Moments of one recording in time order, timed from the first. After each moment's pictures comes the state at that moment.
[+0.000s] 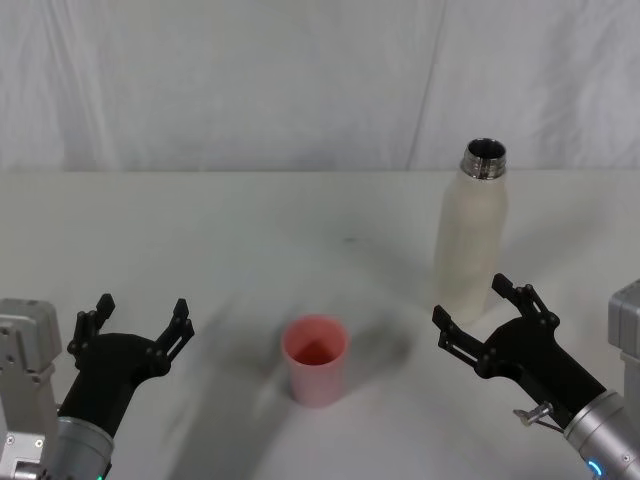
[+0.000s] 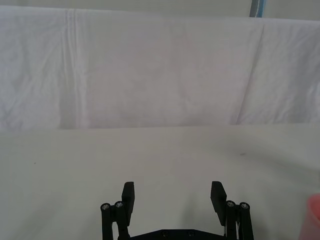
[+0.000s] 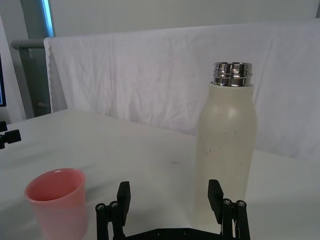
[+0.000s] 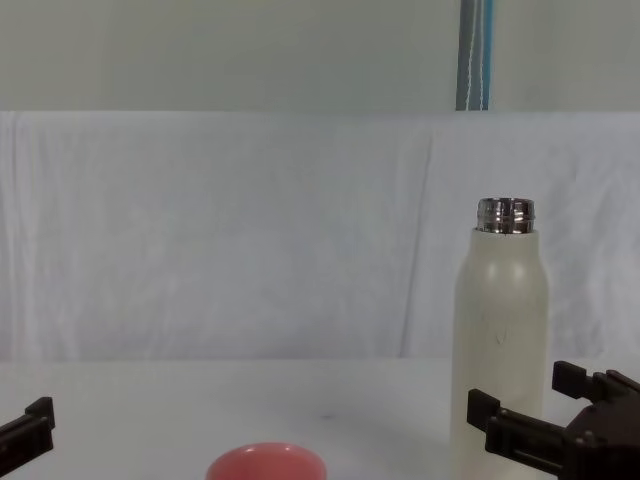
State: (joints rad) left arm 0.27 0.24 0.04 -1.85 -0.25 -0.02 -0.02; right arm -0.07 0.29 -0.26 -1.70 0.27 -0.10 0.32
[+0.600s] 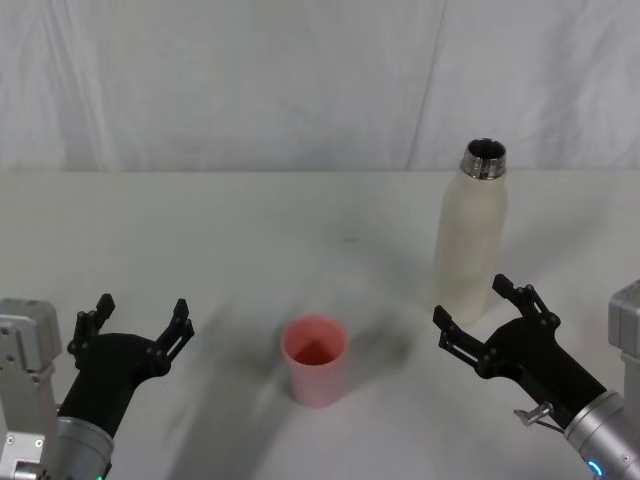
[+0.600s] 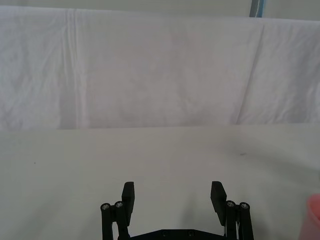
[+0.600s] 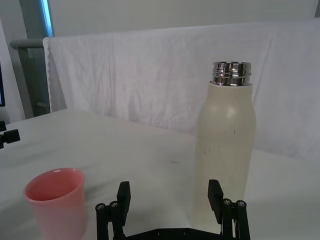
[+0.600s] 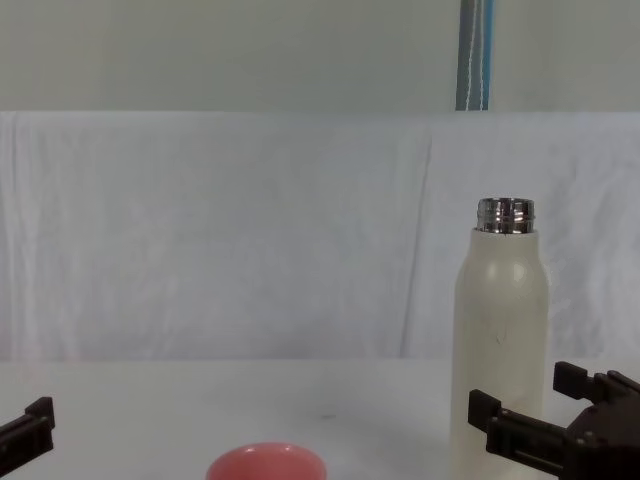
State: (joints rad) left arm 0.27 0.24 0.04 -1.85 -0.25 -0.02 -0.02; right arm -0.07 0.29 -0.26 -1.70 0.27 -0.10 0.32
